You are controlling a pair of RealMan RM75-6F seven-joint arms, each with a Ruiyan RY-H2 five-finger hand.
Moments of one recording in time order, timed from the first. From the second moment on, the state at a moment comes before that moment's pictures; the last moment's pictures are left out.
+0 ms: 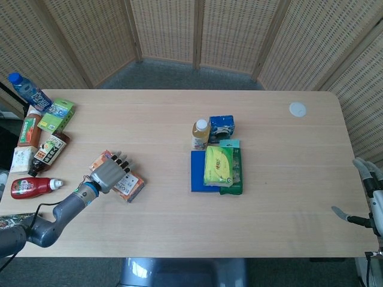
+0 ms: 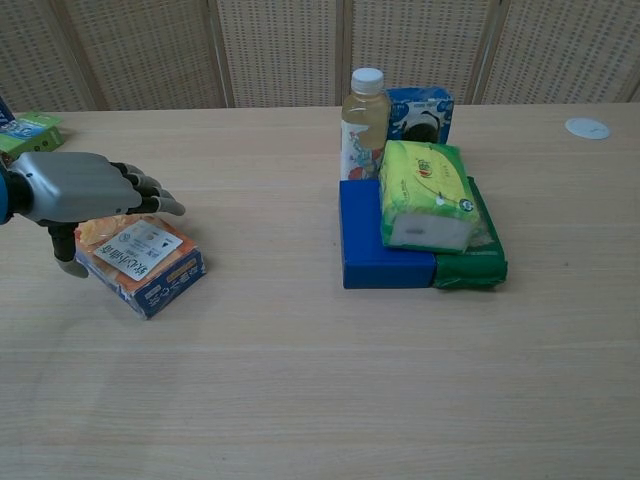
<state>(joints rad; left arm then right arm) -0.80 -1.38 0.00 -1.37 1.19 0.64 0.65 0.08 -0.91 0.09 -1.73 -1.51 1.50 0.32</state>
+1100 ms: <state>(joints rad) -0.83 -1.36 -0.04 -1.47 1.18 0.83 0.71 0.07 -0.90 0.09 -1.73 -1.55 1.53 0.38</state>
